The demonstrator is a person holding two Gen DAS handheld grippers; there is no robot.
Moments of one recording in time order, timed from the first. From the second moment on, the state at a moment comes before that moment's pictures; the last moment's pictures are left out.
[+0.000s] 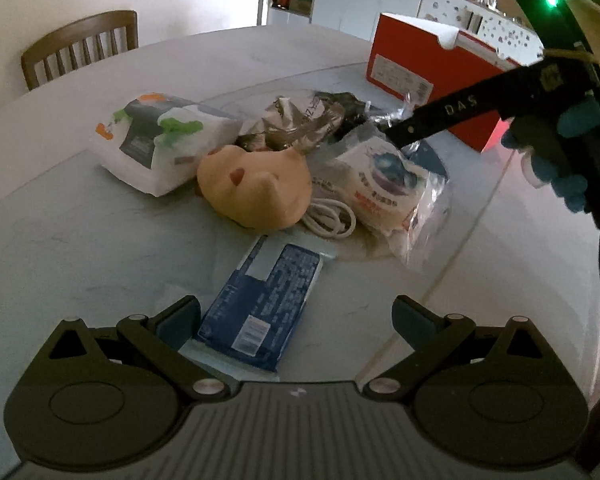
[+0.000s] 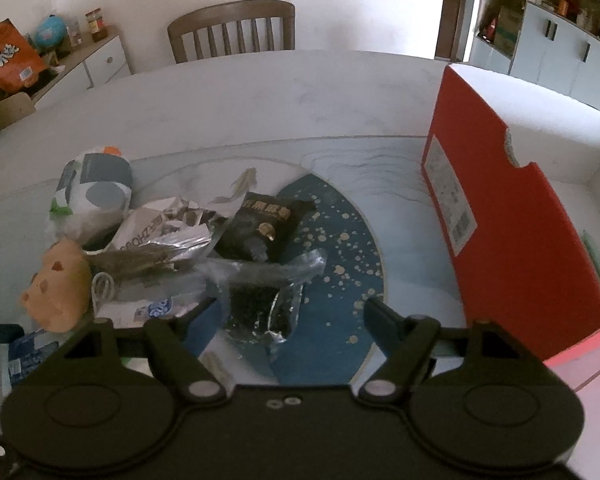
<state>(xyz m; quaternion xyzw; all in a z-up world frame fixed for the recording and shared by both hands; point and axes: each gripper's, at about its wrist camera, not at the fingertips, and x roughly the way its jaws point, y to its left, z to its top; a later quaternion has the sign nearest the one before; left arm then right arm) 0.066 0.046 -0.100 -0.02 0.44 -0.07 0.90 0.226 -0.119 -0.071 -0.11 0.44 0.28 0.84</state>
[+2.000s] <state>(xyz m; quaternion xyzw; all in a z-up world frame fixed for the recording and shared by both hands) 0.029 0.004 -0.013 -0.03 0.37 -0.03 0.93 0.164 -0.186 0.011 -0.05 0.40 0.31 0.86</state>
